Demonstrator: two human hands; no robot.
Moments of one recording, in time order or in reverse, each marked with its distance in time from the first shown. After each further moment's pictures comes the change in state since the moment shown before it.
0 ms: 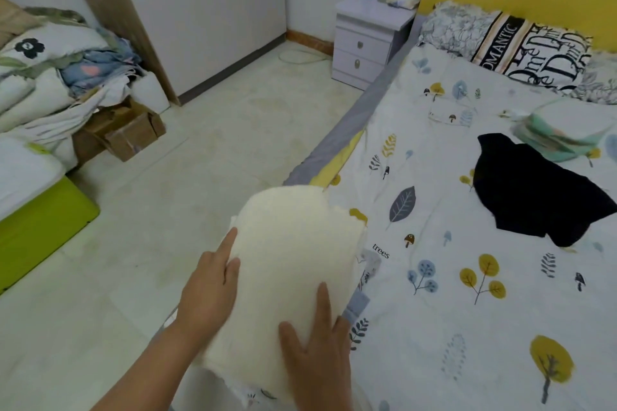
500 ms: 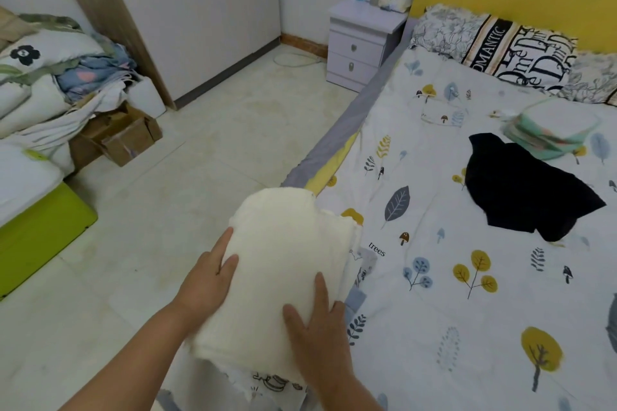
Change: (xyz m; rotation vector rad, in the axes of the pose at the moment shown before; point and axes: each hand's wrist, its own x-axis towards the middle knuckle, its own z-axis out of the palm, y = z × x) left_hand 0.017 -0.015 -0.013 -0.068 -0.264 -0.100; right_hand 0.013 -0.006 -0.006 -0.006 -0.089 0.044
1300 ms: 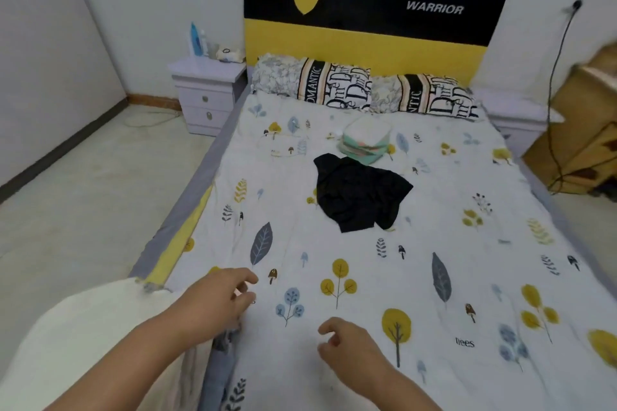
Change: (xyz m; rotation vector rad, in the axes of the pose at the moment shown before) left_hand -0.015 0.270 0.094 0.364 -0.404 0.554; right_hand -0.021 0.114 -0.235 -0.033 0.102 0.166
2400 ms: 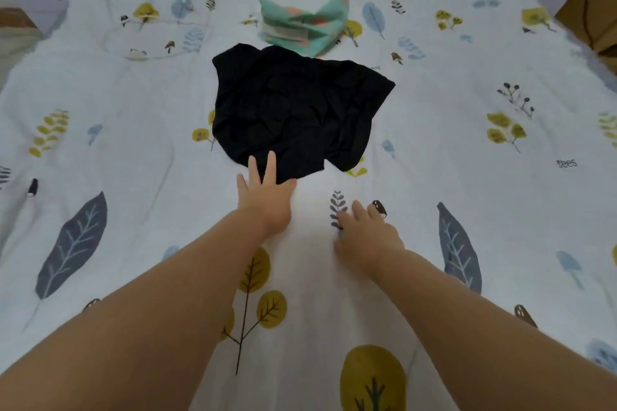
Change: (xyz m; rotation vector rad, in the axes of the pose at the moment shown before) left_hand 0.446 0.063 0.292 0.594 -0.035 0.060; right_hand 0.362 0.246 -0.100 -0.586 0.208 0.066
